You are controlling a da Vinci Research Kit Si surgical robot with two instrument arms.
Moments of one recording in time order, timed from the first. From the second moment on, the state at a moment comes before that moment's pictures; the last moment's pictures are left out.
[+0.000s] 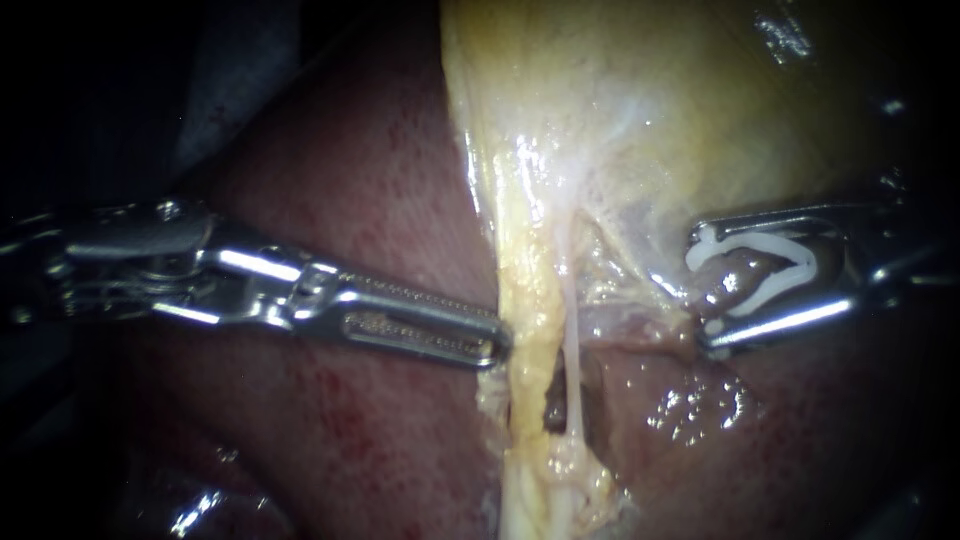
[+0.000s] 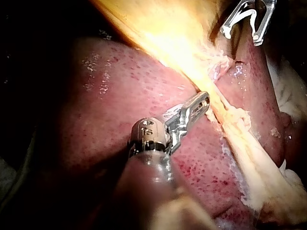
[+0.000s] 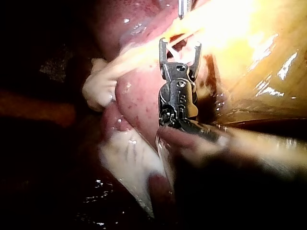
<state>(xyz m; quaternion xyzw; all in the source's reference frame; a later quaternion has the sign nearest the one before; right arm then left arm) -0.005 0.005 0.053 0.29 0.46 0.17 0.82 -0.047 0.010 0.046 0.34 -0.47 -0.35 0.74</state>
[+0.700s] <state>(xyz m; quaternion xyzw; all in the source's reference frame) -0.001 0.001 0.053 0.29 0.46 0.17 0.82 -0.043 0.009 0.042 0.34 -0.48 -0.35 0.73</state>
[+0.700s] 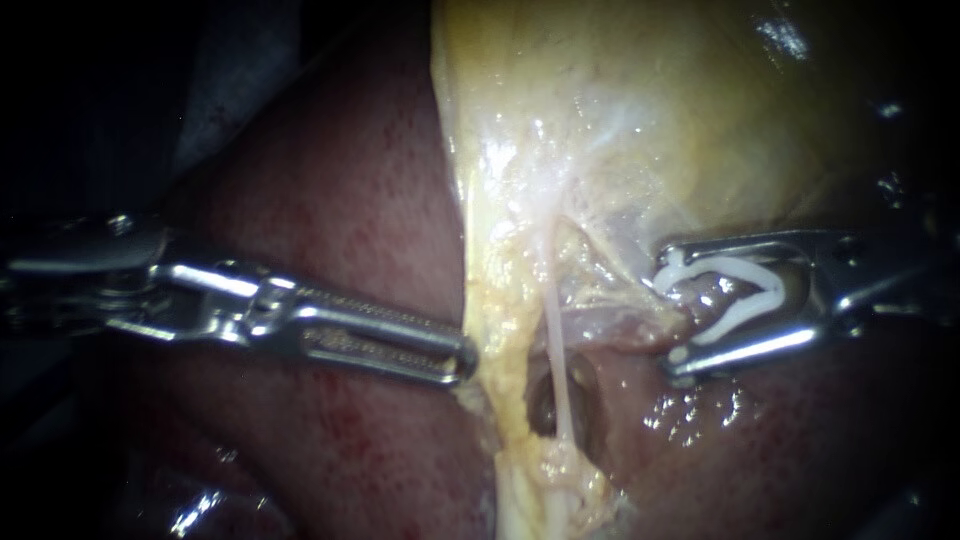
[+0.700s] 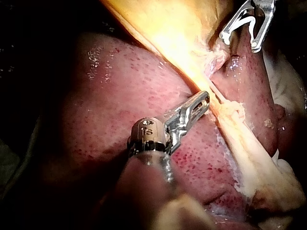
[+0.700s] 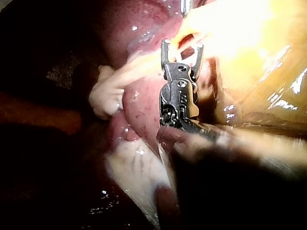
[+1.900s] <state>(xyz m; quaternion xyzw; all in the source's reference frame) 0.007 -0.008 0.062 0.34 0.44 0.13 0.82 -0.042 0.008 0.039 0.34 -0.48 -0.35 0.72</state>
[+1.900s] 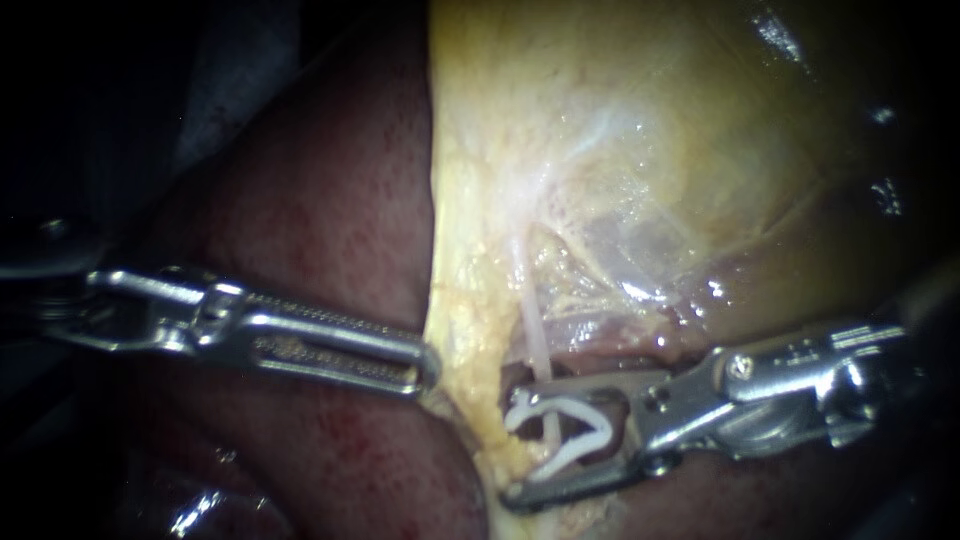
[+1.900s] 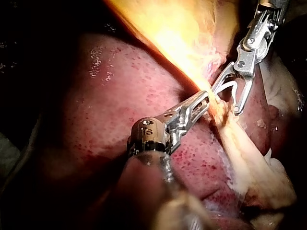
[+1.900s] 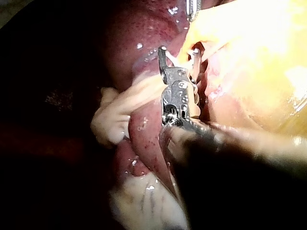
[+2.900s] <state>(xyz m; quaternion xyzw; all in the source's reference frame) 0.011 -0.009 0.062 0.39 0.42 0.13 0.81 -0.043 0.008 0.039 0.34 -0.48 -0.35 0.72</state>
